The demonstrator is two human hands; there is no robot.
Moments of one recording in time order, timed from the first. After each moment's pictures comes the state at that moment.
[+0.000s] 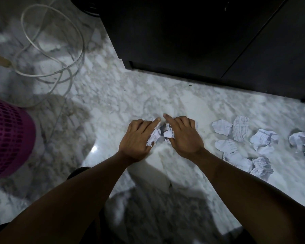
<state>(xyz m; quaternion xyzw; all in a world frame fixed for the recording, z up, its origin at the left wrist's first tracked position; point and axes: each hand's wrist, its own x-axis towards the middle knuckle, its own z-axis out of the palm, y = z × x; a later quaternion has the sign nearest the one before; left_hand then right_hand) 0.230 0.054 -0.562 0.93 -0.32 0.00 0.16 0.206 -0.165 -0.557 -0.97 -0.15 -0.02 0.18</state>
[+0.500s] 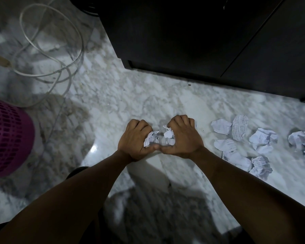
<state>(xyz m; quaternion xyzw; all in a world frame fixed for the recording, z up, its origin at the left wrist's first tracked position) 0.232 0.056 -0.559 0.93 -0.29 -0.02 0.23 0.208 -0.163 -0.552 -0.97 -0.12 0.00 0.19</state>
